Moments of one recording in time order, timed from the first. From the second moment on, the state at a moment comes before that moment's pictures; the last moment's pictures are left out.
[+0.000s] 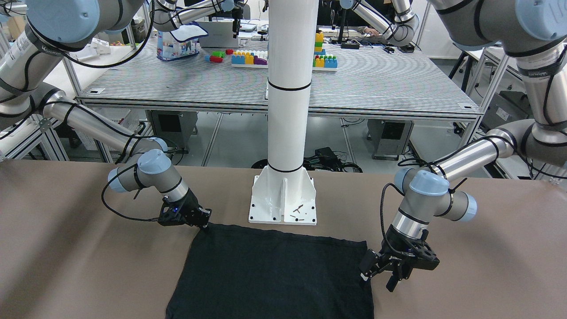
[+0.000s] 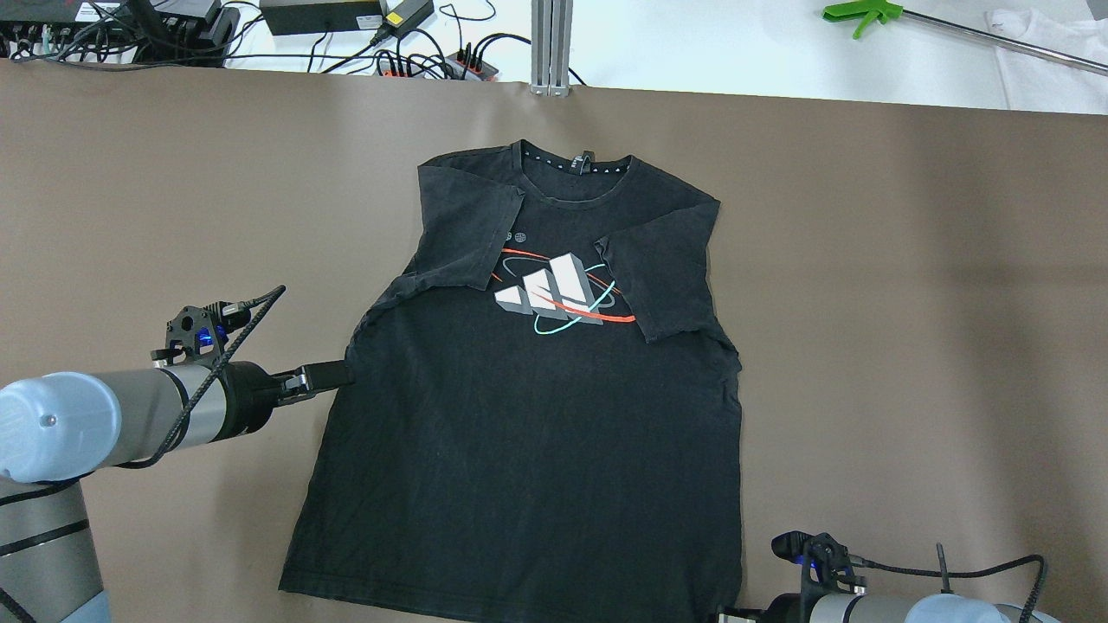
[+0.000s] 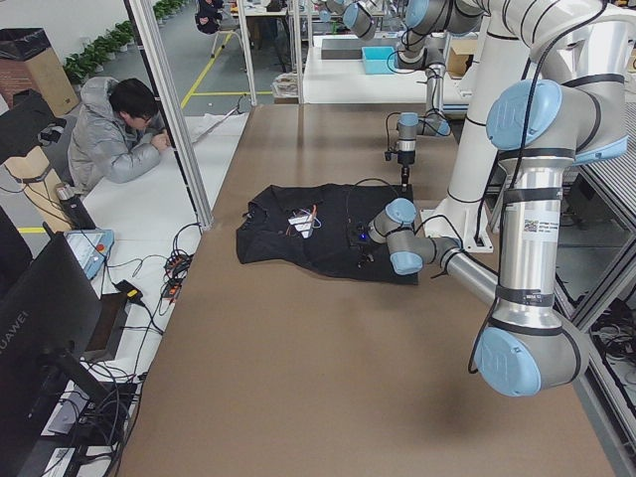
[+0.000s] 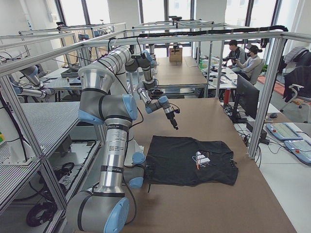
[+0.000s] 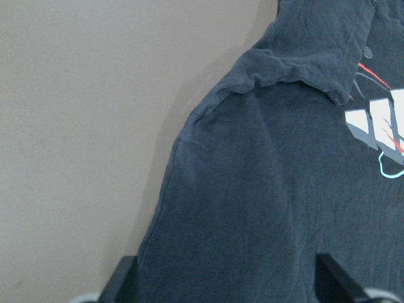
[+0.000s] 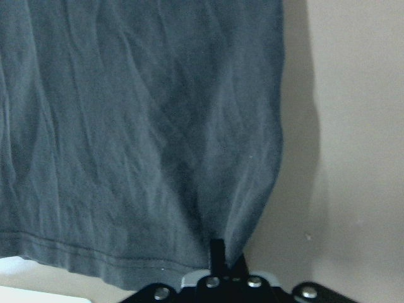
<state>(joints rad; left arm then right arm) -0.51 -1.68 -1.97 -2.24 -1.60 -1.57 0.15 -1.67 1.98 -0.69 1.67 1.70</state>
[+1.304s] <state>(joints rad) -0.07 -1.48 -2.03 -2.30 -1.25 -1.69 0.19 -1.65 2.00 -0.67 1.67 1.68</state>
